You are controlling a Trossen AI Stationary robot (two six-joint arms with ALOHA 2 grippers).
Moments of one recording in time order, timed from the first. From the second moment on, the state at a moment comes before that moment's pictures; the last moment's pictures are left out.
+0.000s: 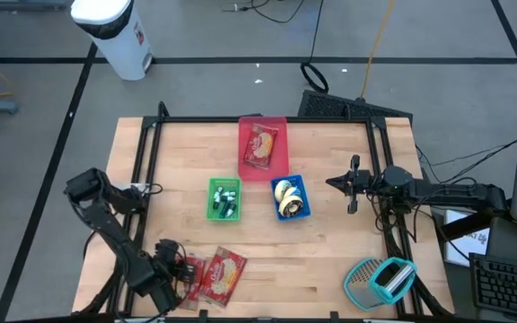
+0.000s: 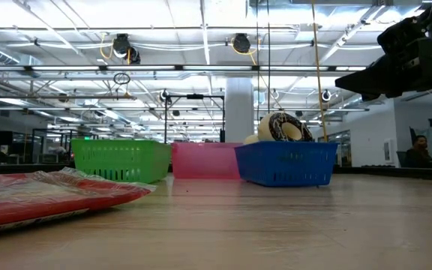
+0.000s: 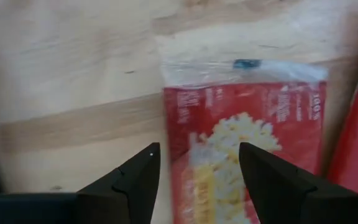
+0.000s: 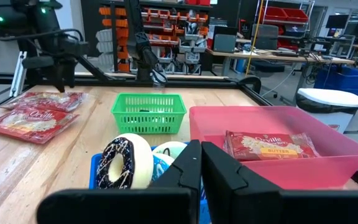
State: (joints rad) left arm -0.96 1.73 1.10 -1.07 -0.12 -2.37; right arm -0.13 0.24 0.02 0.19 0.00 -0.07
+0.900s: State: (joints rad) left arm -0.96 1.72 0.95 -0.86 -0.22 -2.38; right arm -0.13 0.24 0.02 0.19 0.00 -0.07
